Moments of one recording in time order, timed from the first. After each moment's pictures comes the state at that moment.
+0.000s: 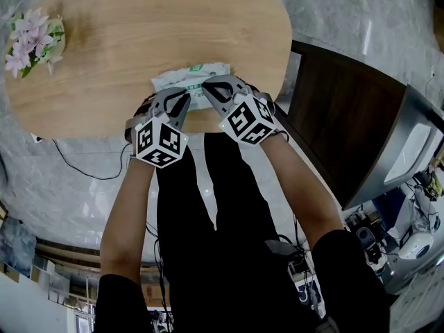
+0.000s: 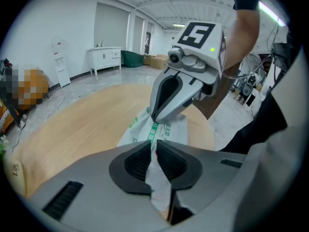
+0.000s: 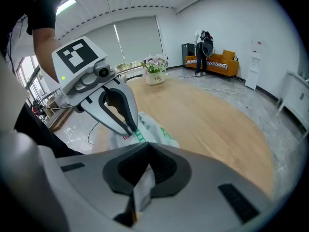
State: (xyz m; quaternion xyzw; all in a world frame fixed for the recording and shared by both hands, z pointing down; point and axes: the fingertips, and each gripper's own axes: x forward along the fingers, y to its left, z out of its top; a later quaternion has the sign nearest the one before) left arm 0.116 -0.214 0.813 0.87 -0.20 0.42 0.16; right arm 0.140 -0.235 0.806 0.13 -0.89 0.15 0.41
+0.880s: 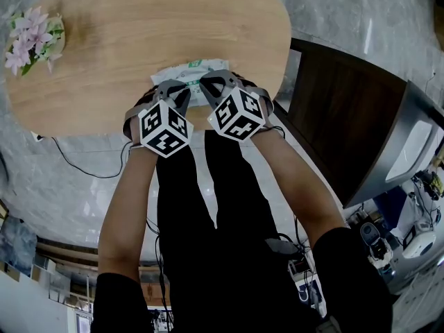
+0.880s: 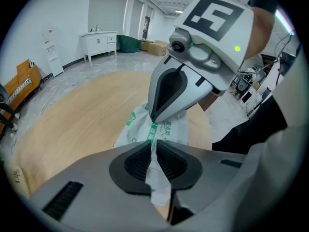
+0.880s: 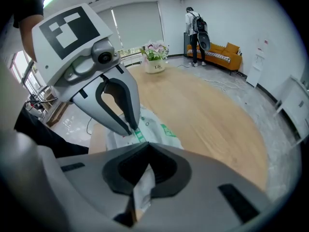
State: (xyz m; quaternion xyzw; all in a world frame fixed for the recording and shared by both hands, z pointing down) left arm 0.119 -0.214 0.823 0.84 -0.16 0.49 0.20; right arm 0.137 -0.233 0.818 0.12 -0.85 0.15 0.48
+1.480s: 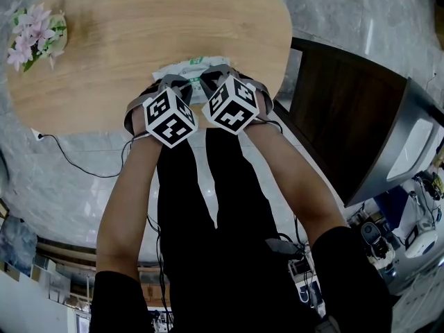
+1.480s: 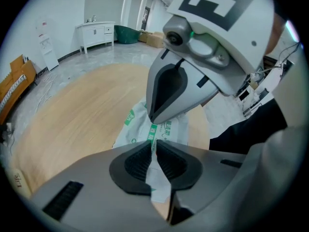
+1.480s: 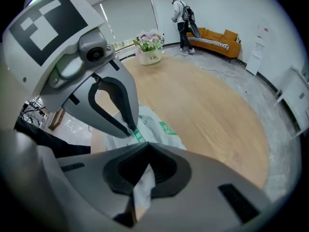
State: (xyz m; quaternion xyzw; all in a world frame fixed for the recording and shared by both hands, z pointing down) left arm 0.121 -0.214 0.827 0.81 -0.13 0.52 0.22; right arm 0.136 -0.235 0.822 0.12 -0.82 0.19 0.52
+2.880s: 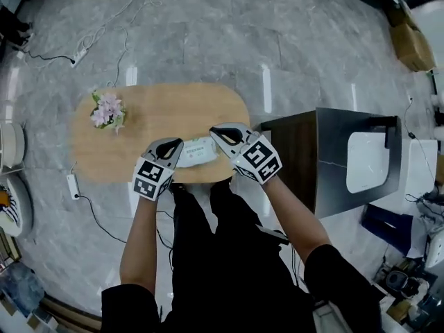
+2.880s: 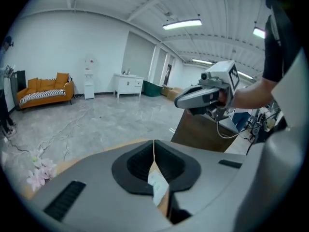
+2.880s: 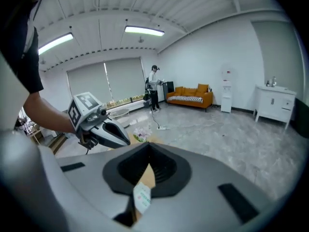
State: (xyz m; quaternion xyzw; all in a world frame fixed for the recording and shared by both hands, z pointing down) left arm 0.095 -0.274 0.494 0.89 -0.32 0.26 0.20; right arm 0.172 -0.294 0.442 0.26 -0.93 0.15 0.22
